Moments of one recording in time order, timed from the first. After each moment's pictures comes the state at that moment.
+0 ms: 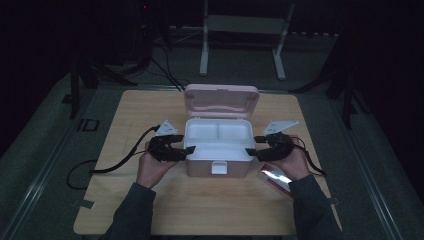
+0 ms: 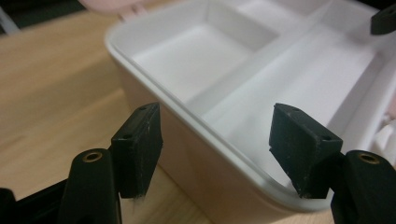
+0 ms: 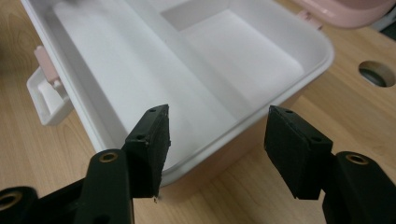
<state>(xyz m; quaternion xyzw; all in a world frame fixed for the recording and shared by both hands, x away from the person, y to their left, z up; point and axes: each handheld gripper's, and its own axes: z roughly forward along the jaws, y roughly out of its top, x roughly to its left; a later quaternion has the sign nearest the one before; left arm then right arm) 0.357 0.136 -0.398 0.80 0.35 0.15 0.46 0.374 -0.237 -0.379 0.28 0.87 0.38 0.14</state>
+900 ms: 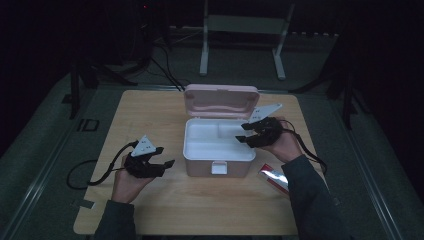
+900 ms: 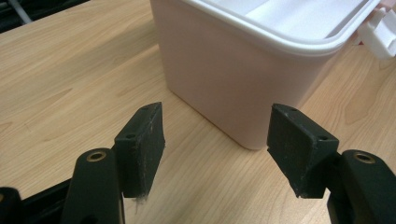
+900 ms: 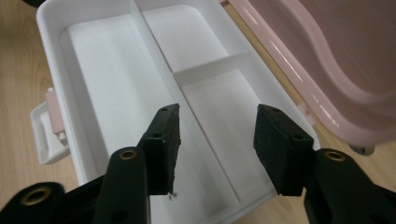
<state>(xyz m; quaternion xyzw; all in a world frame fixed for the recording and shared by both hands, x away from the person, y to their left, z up) 0.319 0.182 -0.422 0.82 0.33 0.18 0.43 0.398 -0.197 -0.341 0.18 0.91 0.35 0.17</state>
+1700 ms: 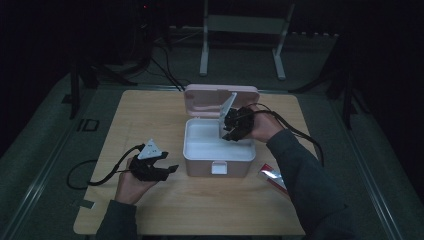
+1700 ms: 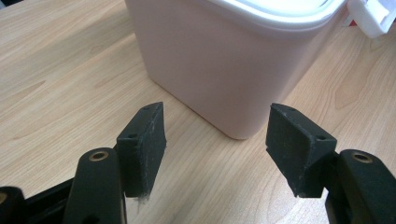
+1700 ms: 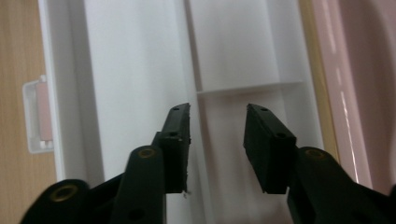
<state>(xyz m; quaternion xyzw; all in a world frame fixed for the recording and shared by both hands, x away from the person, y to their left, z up) 0.317 0.170 -0.431 0.84 0.31 0.16 0.41 0.432 -0.121 -0.329 0.04 0.98 0.17 0.11</state>
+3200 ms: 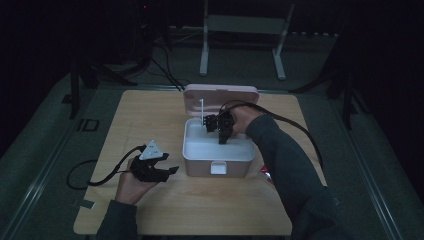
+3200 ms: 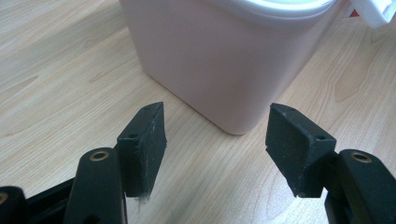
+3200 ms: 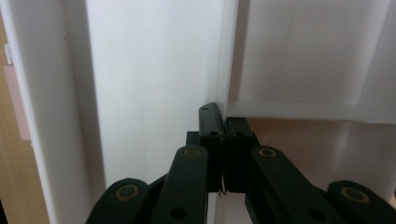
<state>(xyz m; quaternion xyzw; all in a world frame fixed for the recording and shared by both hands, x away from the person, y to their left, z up) 0.318 0.169 -0.434 0.85 0.31 0.15 0.40 0.453 -0.065 -0.354 -0.02 1.00 -0.01 0.02</state>
